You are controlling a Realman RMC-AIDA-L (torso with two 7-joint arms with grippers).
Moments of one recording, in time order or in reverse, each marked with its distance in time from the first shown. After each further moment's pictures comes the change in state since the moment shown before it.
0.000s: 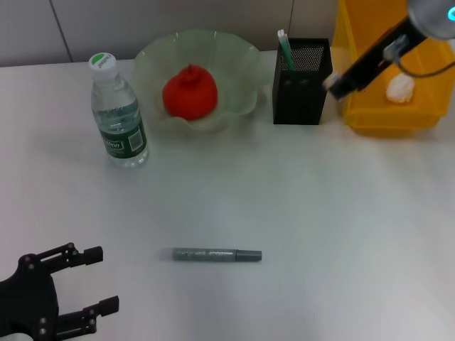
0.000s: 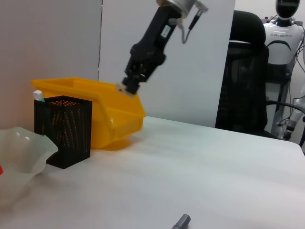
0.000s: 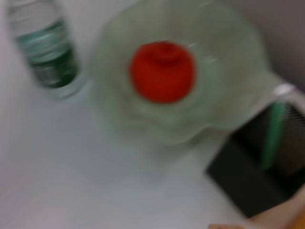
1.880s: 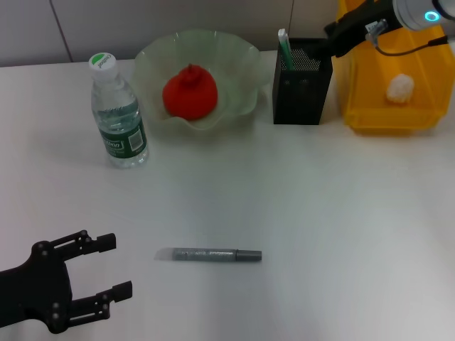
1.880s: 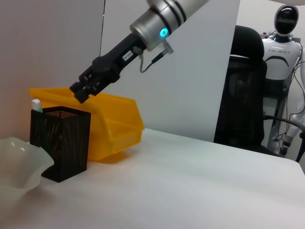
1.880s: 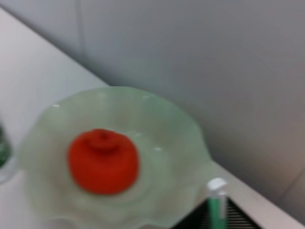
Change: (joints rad) left arm -0.032 -0.023 -0.010 0.005 -0.008 0.002 -0.054; right arm -0.032 -0.011 0.077 0.284 0.184 0.474 -0.305
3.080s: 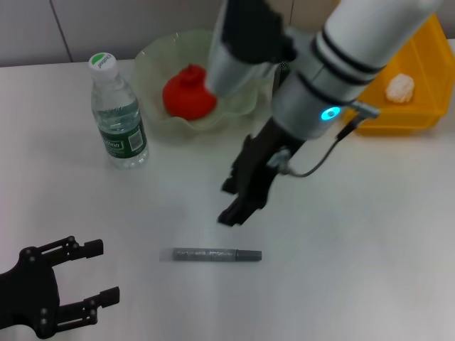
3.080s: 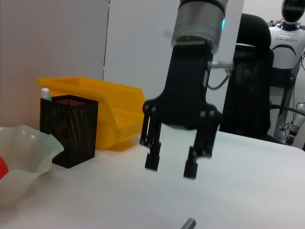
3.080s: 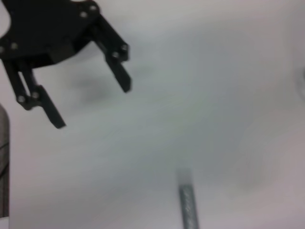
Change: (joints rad) left arm 0.016 0.021 0.003 -0.001 0.008 -0.011 0.011; right arm 0.128 0.079 -0.465 -0.025 0.181 -0.409 0.060
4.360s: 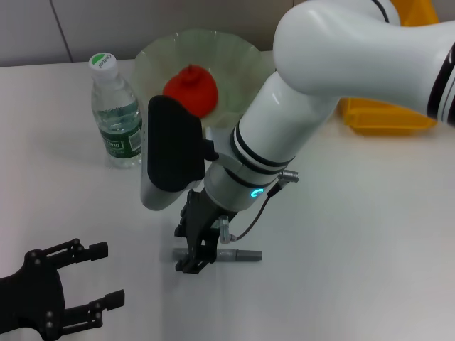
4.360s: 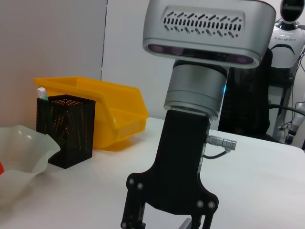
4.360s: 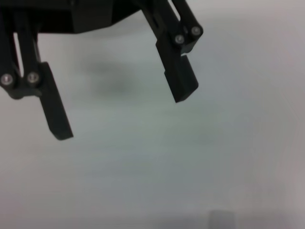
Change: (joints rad) left arm 0.004 -0.011 0.005 -0.001 0.000 -0.006 0.014; right arm 0.052 0.007 -0.554 0.188 0.259 0.471 -0.010
